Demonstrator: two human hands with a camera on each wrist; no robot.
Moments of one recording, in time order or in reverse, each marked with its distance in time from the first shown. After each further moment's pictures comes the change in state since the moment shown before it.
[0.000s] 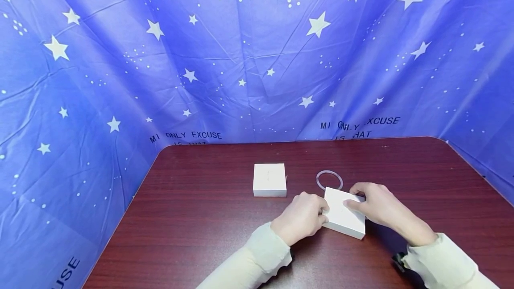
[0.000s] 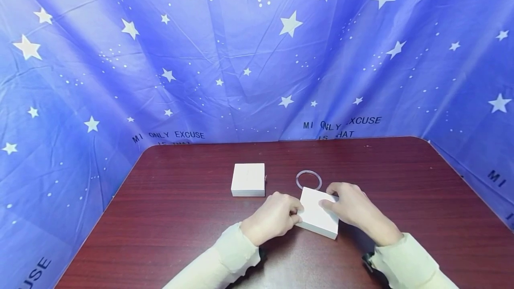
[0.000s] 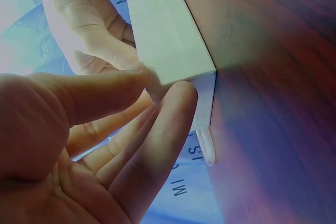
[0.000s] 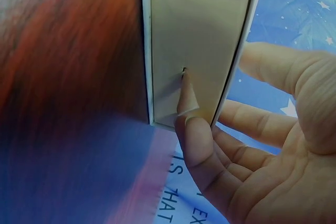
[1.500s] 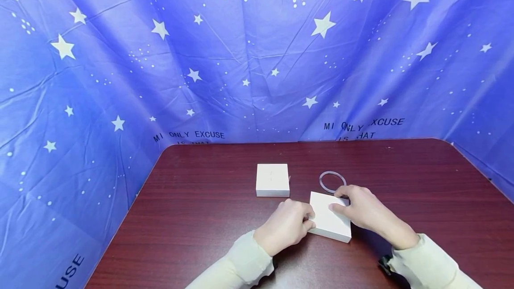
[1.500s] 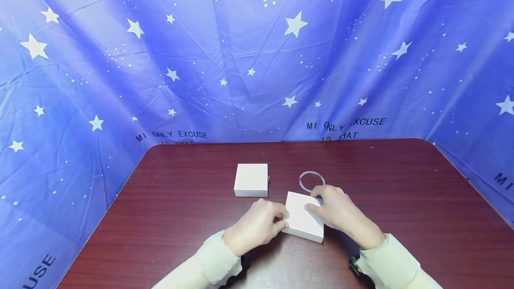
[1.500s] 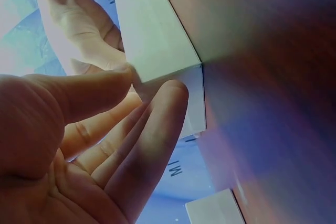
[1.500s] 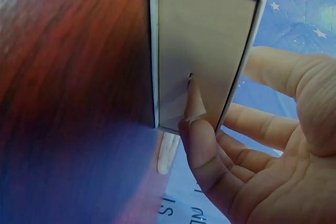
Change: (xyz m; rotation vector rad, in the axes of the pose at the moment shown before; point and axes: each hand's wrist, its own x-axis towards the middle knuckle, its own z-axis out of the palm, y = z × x) left_hand -0.036 -0.024 -0.010 -0.035 0.061 0.032; right_hand 0.009 -0.032 0.020 0.030 0.005 -0.074
